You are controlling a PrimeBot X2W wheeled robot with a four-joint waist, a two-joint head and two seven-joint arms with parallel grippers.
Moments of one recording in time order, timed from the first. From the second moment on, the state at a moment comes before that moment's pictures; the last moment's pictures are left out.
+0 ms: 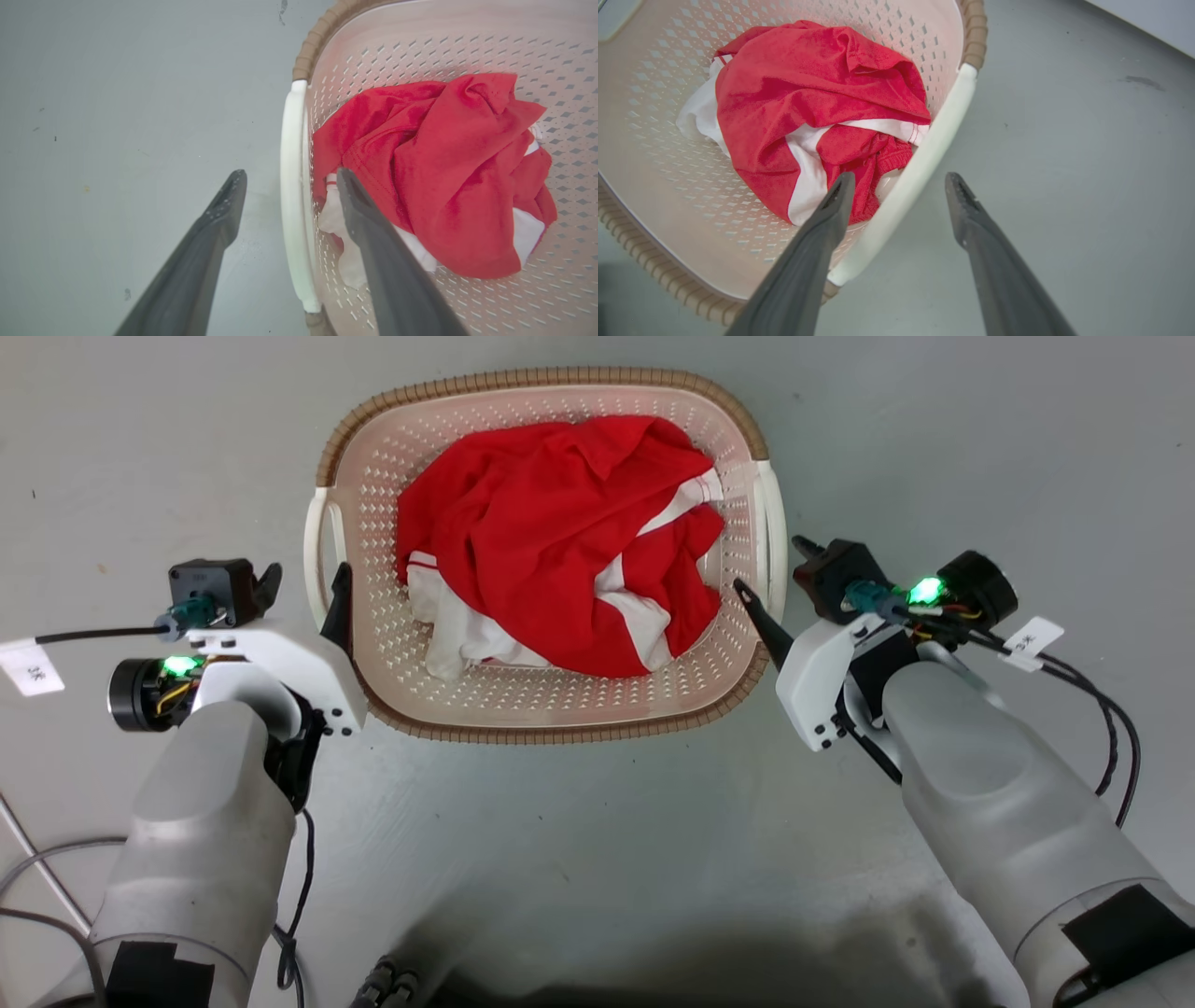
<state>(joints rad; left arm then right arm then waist) -0.87 0.23 -0.20 1.13 -0.34 -0.13 -0.26 -0.94 -0.05 0.51 1.15 0.02 0.13 -0.26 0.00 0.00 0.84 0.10</state>
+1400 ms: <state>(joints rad) -0.81 0.19 -0.43 1.28 -0.52 -0.13 -0.22 -0.85 -0.05 0.69 1.17 0.22 0.12 -0.13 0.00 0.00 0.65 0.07</state>
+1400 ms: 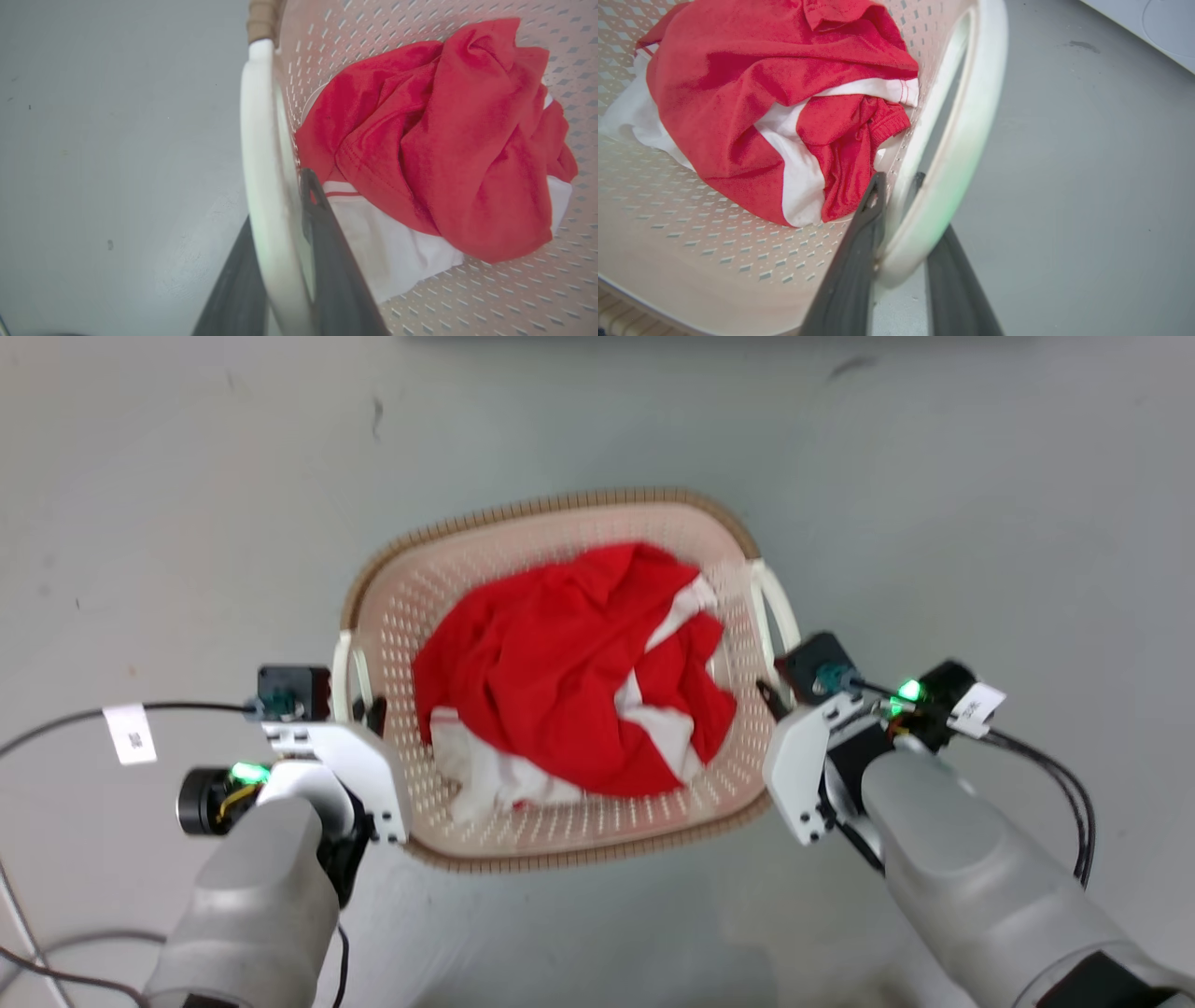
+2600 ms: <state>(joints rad) -0.55 0.22 -0.71 1.19 -0.79 -0.13 0.15 -0.60 -0.05 1.02 1.22 0.66 0.12 0.17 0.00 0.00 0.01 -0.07</state>
